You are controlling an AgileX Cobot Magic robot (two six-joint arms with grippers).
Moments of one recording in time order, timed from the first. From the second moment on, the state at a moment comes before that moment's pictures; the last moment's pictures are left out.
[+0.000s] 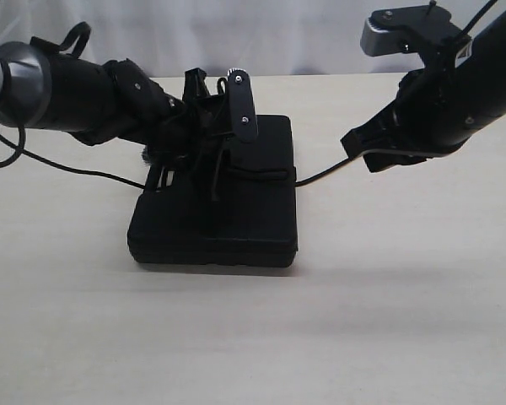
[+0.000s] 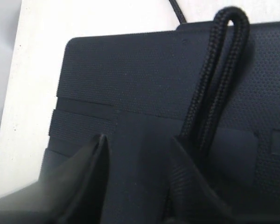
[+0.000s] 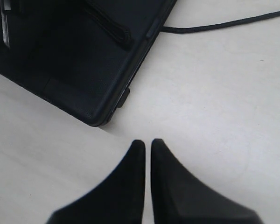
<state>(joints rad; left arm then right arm) -0.54 1.98 -1.20 -0.79 0.16 1.76 0.33 1.46 -1.13 0.17 0.90 -0.14</state>
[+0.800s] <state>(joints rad) -0.54 2.02 -1.21 -0.72 0.19 1.76 0.33 1.46 -1.13 0.17 0.91 -0.14</state>
